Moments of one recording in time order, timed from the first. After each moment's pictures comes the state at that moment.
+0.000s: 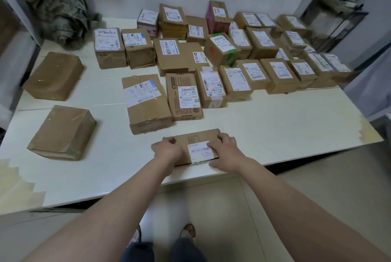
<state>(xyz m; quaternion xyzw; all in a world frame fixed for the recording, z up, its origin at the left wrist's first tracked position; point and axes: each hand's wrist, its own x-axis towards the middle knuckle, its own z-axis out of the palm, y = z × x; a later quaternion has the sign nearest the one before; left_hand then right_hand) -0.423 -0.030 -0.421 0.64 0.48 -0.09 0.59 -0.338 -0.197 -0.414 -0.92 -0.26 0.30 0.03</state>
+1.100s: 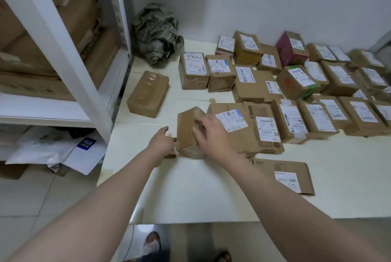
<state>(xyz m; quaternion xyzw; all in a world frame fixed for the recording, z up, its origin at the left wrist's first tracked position) -0.495 0.254 -0.411 0.60 0.46 -0.04 0.65 -0.396 0.122 -0.398 -0.88 -0.38 0.09 0.28</state>
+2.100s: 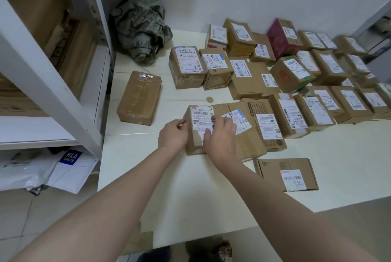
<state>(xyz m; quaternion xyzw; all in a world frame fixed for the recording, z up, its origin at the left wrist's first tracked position) -0.435 0.281 -0.428 0.73 0.39 -0.01 0.56 -0.389 0.159 -0.415 -0.97 -0.16 0.00 0.19</state>
